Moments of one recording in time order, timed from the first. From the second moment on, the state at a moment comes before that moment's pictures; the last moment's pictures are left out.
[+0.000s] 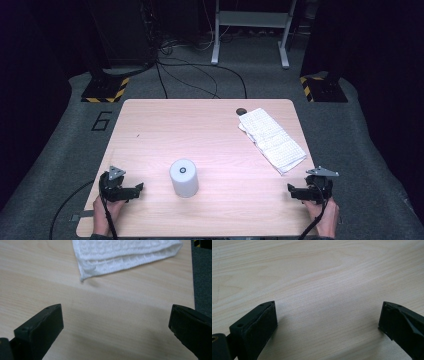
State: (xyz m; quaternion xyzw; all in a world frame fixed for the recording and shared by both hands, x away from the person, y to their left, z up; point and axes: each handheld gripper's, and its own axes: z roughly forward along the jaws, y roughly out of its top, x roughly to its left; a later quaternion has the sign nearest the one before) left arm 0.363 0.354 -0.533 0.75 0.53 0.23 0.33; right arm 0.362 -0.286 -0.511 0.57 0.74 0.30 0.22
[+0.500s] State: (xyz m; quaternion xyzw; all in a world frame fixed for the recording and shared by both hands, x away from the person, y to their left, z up) left arm 0.363 0.354 -0.532 0.75 0.53 0.23 0.32; right arm 0.406 -0.269 -0.478 0.55 0.74 0.32 0.21
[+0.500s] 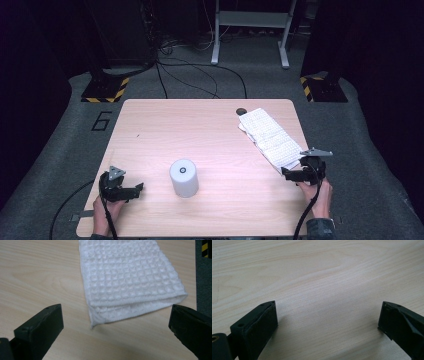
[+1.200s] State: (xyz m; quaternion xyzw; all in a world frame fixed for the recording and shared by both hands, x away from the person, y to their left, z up) left arm 0.362 0.354 -0.532 0.75 0.53 0.23 0.32; right arm 0.474 -0.240 -0.463 0.55 0.75 0.32 0.19
